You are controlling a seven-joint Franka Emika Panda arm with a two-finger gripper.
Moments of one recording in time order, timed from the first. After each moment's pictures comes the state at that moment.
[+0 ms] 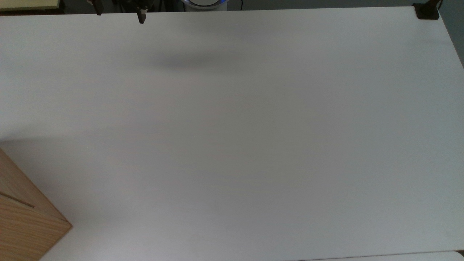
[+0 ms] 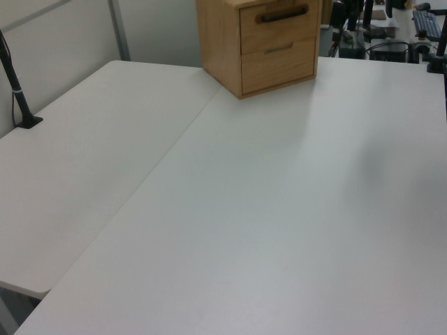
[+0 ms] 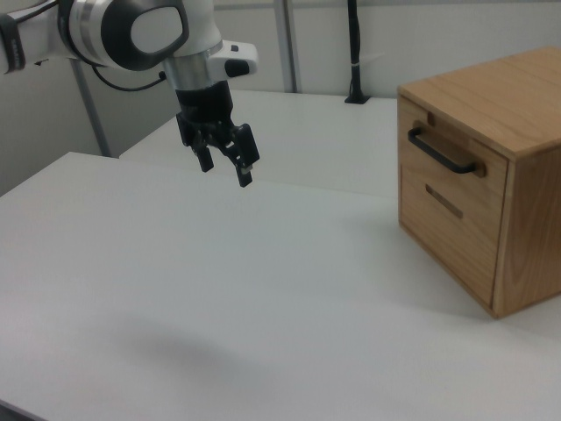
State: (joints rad) arm -0.04 -0.02 -0.16 -1.65 -0.02 1.71 0.01
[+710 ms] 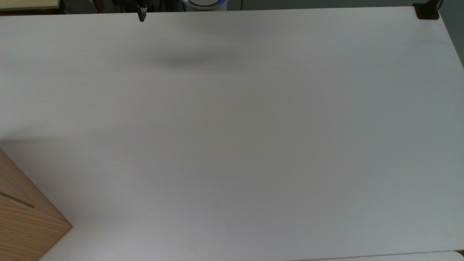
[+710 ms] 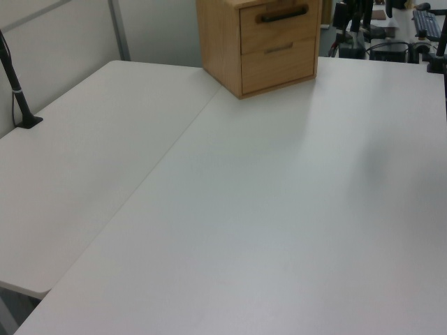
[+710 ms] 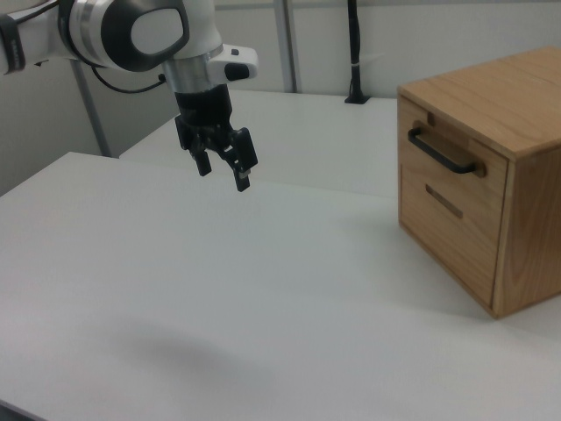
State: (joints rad) arm -0.04 -0.02 -0.16 -1.65 -0.02 1.68 0.01
